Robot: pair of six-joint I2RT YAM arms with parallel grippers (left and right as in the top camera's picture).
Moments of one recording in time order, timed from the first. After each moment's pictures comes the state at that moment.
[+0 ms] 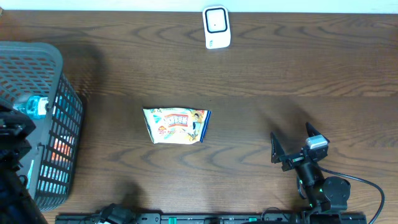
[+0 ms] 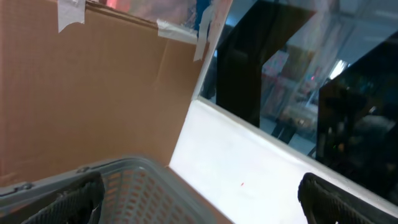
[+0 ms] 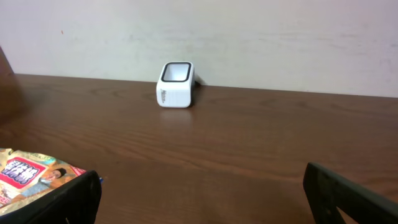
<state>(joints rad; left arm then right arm) -0.45 0.73 1.57 -0.68 -1.08 -0.20 0.00 0.01 0.01 -0.05 -0.29 0.04</state>
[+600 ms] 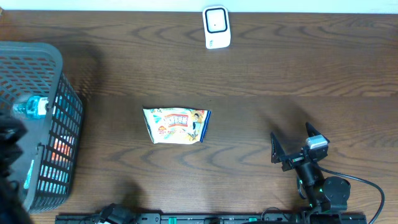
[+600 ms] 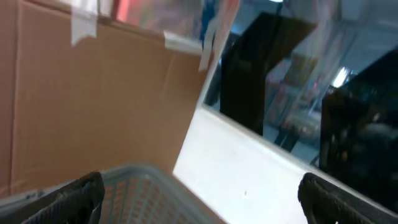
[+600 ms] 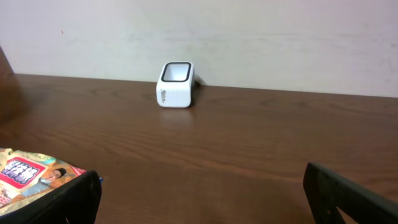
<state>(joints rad) -0.45 0.73 1.62 -0.66 -1.10 -0.15 0.00 0.01 0.01 -0.05 -0.29 0.04</state>
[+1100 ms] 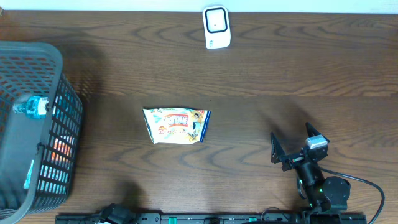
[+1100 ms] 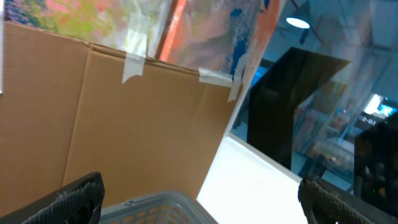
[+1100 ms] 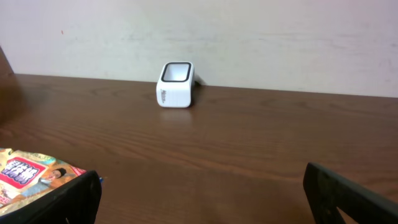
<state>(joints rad) -0.45 0.73 1.72 -0.52 -1.22 0.07 0.00 0.01 0.01 -0.05 -0.29 0.04</state>
